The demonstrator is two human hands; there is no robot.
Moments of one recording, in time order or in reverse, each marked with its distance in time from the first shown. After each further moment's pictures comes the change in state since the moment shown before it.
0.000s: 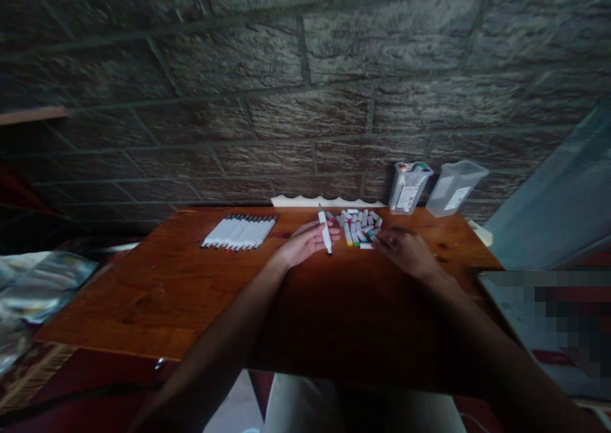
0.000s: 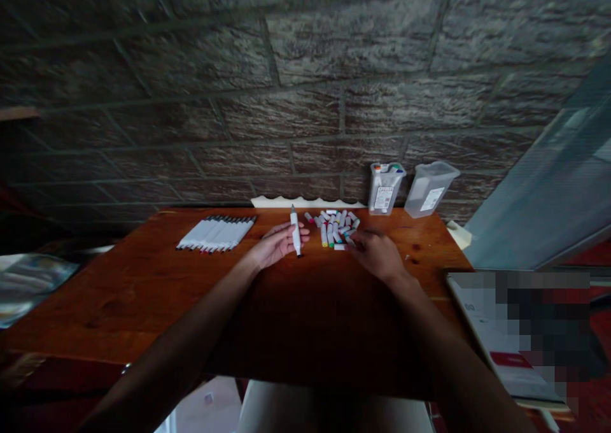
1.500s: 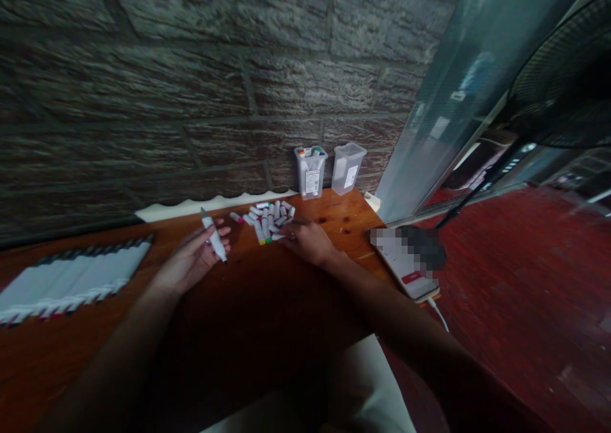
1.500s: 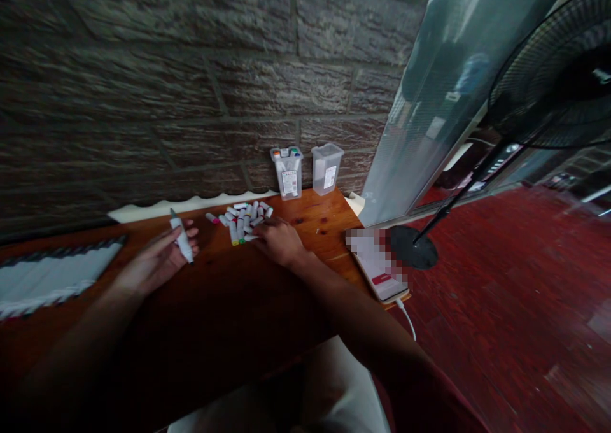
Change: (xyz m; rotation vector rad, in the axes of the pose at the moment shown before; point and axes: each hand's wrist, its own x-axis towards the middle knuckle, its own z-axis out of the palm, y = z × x) left_hand 0.011 0.016 0.005 0.048 0.334 -0.037; right_hand 0.003 -0.024 0.008 0.000 0.023 -0.052
